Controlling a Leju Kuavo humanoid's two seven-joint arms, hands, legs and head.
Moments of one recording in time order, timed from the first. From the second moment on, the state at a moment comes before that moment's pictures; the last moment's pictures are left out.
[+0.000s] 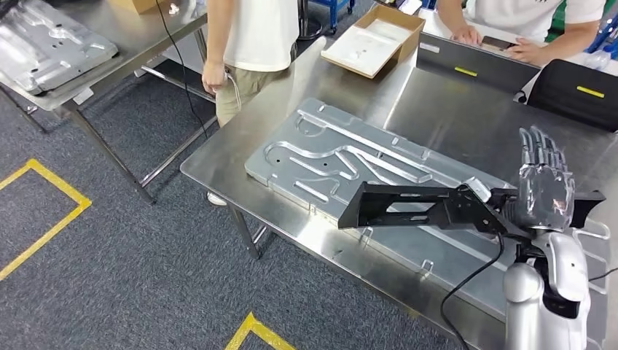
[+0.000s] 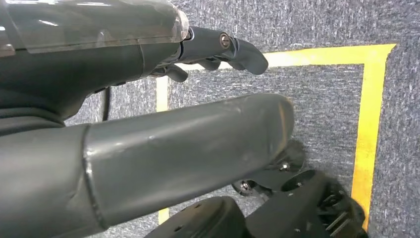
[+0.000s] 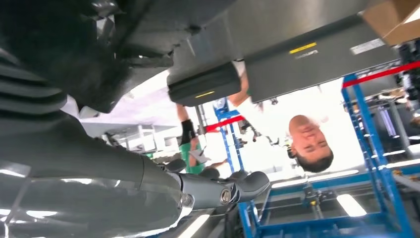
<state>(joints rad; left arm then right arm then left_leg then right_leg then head) -0.07 -0.15 0.98 -0.30 -1.20 -0.10 -0.57 -0.17 -0.11 -0.38 -1.83 1.16 0.03 0.00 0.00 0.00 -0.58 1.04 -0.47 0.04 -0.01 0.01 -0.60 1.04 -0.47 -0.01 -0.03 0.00</state>
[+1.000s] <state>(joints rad) -0.07 -0.13 0.98 -0.30 -1.20 -0.09 -0.58 -0.17 -0.26 -0.37 -1.65 1.00 0.18 -0.01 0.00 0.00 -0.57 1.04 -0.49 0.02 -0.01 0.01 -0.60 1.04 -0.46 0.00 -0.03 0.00</state>
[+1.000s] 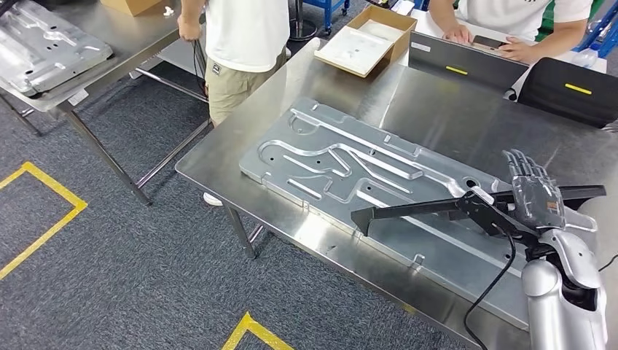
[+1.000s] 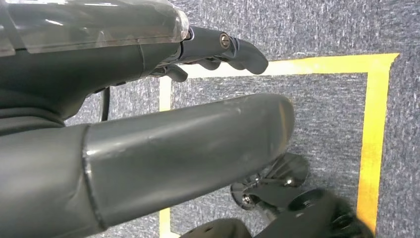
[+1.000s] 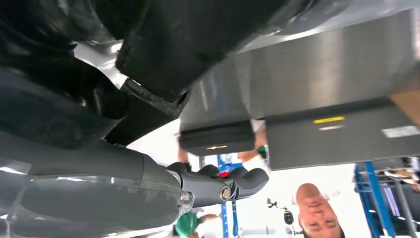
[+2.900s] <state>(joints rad) -0.05 -0.08 1.04 -0.30 -1.21 -0.09 -0.60 -1.38 -1.13 0.49 -1.36 -0.21 0.91 0.56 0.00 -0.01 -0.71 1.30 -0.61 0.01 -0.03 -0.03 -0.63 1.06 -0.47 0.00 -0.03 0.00</state>
